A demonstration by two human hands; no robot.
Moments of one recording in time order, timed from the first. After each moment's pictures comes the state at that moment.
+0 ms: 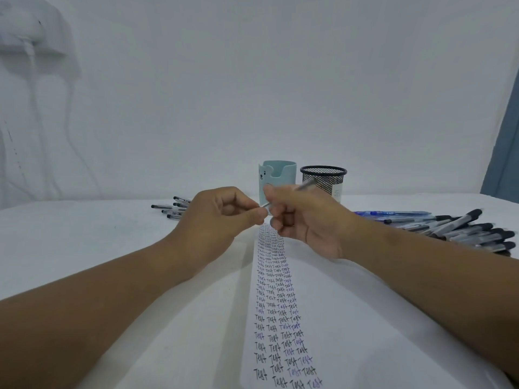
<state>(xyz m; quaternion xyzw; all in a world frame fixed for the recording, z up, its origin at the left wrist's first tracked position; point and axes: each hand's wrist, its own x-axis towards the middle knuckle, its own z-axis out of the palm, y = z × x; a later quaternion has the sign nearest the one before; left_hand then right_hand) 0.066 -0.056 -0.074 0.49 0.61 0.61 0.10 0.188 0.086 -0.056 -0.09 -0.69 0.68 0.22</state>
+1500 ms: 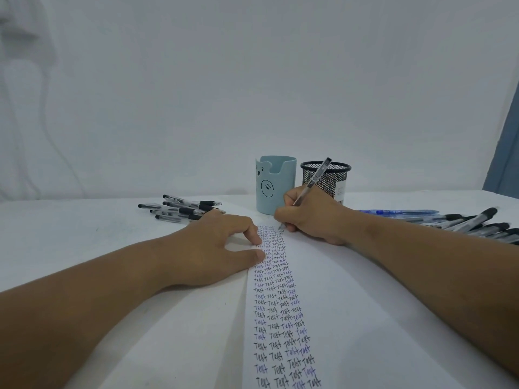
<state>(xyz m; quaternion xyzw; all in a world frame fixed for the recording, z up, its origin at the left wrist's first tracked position) 0.038 -0.054 -0.083 0.60 0.76 0.26 0.05 0.156 0.138 -0.074 -0.21 -0.86 0.38 0.26</state>
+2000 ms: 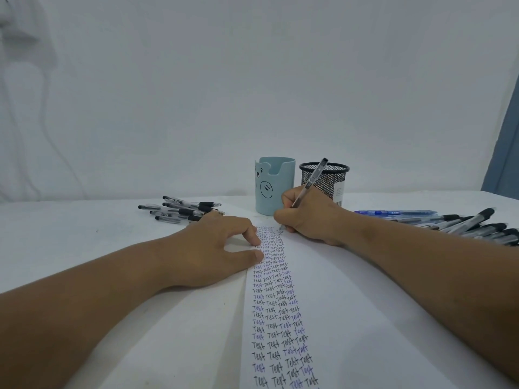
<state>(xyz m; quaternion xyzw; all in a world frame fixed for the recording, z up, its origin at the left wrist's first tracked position) 0.036 -0.054 -0.085 0.60 0.76 0.26 0.05 0.156 0.138 -0.075 -0.20 -0.87 0.34 0.28</state>
